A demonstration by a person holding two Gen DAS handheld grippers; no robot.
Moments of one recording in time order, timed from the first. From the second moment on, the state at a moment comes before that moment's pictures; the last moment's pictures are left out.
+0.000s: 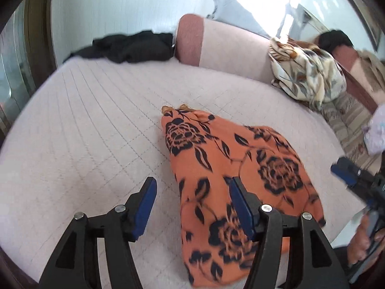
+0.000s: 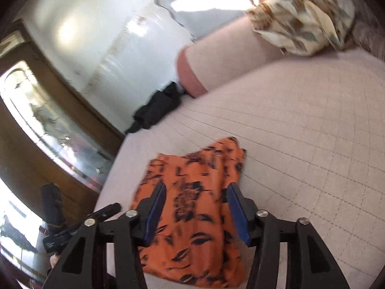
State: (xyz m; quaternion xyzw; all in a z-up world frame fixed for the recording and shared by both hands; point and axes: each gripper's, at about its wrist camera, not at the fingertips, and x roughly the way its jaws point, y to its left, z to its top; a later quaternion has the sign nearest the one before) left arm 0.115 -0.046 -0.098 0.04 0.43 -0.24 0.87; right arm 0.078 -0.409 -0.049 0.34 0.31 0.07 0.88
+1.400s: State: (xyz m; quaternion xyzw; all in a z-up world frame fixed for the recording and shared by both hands) left arm -0.027 -0.080 0.021 0.16 0.26 -0.14 0.94; right arm -0.057 -0.403 0.040 0.23 0.32 -0.02 0.92
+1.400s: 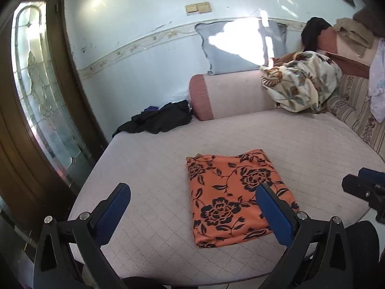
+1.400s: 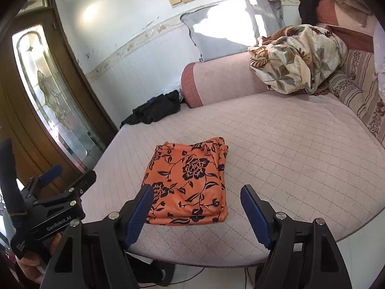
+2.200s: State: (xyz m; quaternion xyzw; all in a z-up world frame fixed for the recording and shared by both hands) left arm 0.000 -0.025 0.021 0.09 0.30 -0.09 0.94; right arm -0.027 -0.350 0.050 0.16 0.34 -0.05 0.93
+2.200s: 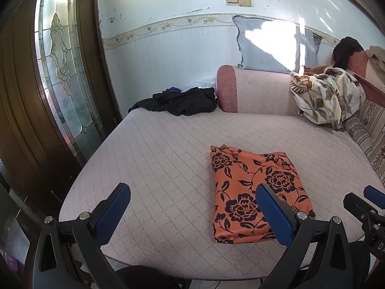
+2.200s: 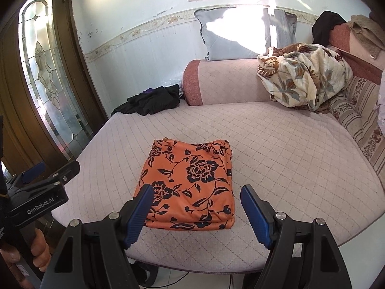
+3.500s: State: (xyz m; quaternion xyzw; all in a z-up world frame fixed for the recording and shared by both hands) left arm 0.005 -0.026 0.022 0.09 0.31 -0.10 0.94; right arm -0.013 -0.347 0.043 0.15 0.35 -0.05 0.92
